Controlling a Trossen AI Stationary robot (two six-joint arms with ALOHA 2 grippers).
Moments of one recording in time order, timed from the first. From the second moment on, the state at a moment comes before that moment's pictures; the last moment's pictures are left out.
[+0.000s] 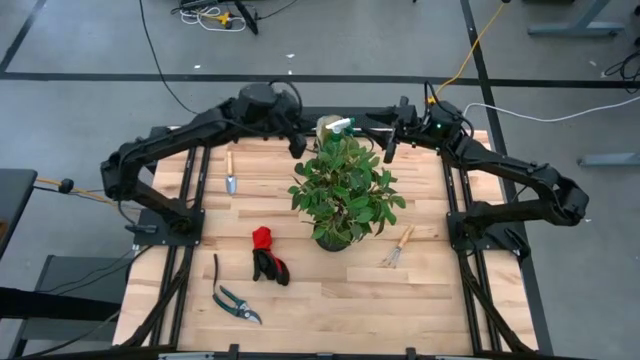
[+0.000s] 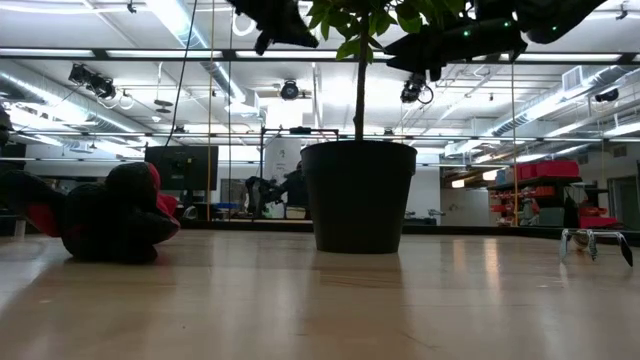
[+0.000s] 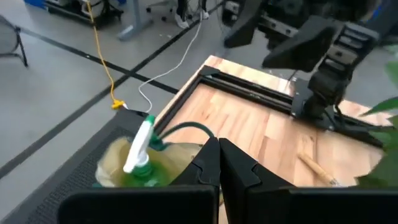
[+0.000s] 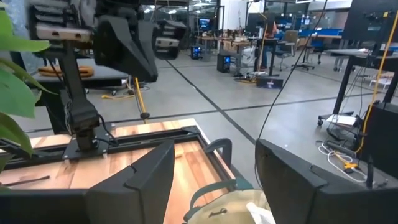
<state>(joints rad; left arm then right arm) 0.43 1.45 1.45 -0.39 0.02 -0.10 -0.63 1.16 0.83 0.30 -0.35 -0.04</state>
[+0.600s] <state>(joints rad) 0.44 1.20 1.03 -0.28 -0.06 -0.12 -0.63 1.16 0.83 0.27 -0.24 -0.04</state>
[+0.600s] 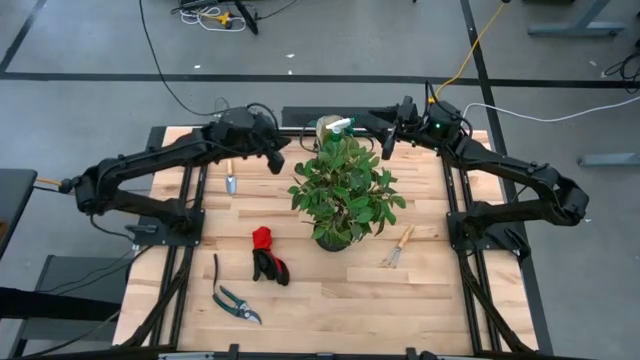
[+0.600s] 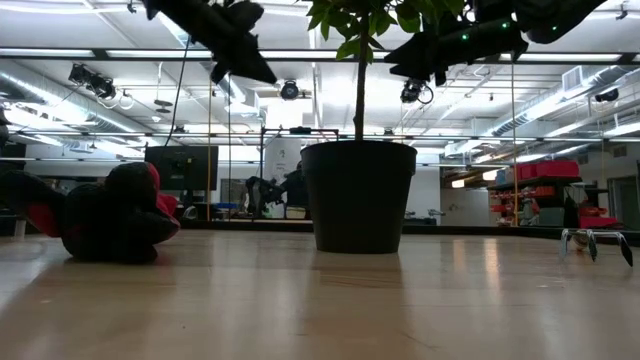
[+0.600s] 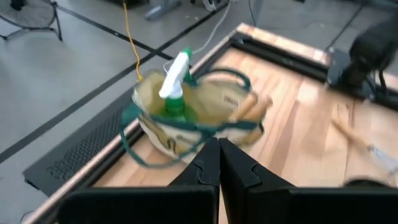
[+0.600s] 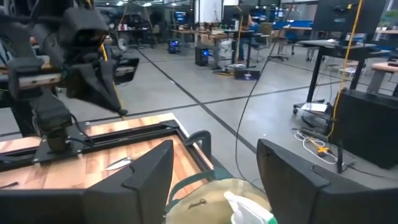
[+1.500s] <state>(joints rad) 0.51 1.03 0.89 -0.30 0.05 -0.08 -0.63 1.12 0.83 0.27 -0.37 0.01</state>
